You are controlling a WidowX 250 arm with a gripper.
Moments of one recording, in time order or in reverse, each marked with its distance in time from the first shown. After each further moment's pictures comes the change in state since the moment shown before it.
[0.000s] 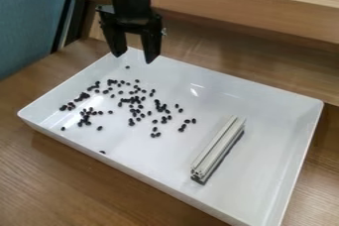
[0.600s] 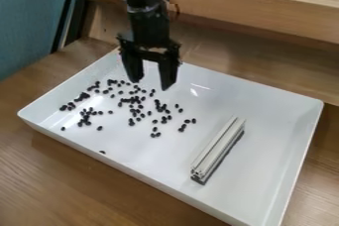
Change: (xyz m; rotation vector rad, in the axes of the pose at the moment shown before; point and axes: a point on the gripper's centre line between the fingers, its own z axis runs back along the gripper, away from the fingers) arm -0.007 -0.027 -0.037 -0.035 0.073 -0.045
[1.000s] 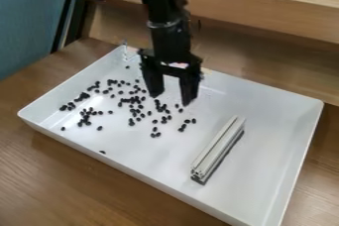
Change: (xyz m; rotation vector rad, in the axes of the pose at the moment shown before) arm -0.005 -0.037 -0.015 -0.056 0.013 -0.059
